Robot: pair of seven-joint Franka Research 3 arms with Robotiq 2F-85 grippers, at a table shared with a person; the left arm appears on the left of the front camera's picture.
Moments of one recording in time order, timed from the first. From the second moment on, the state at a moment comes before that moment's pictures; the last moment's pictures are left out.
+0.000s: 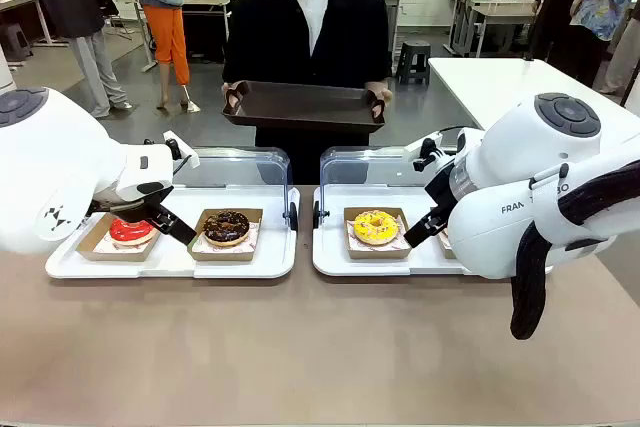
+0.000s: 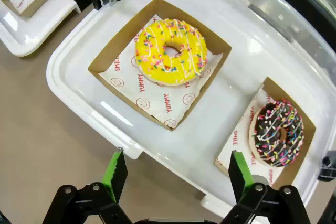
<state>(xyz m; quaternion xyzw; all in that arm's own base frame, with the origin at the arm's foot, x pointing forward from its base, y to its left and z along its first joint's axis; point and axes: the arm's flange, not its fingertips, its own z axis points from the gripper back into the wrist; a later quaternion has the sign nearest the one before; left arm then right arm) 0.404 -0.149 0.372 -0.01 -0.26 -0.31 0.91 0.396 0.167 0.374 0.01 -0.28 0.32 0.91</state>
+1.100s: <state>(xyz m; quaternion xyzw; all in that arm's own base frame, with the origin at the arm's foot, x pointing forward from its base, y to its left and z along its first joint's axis) 0.404 -0.149 0.372 -0.01 -0.26 -0.31 0.91 0.396 0.167 0.374 0.01 -0.28 0.32 0.91</state>
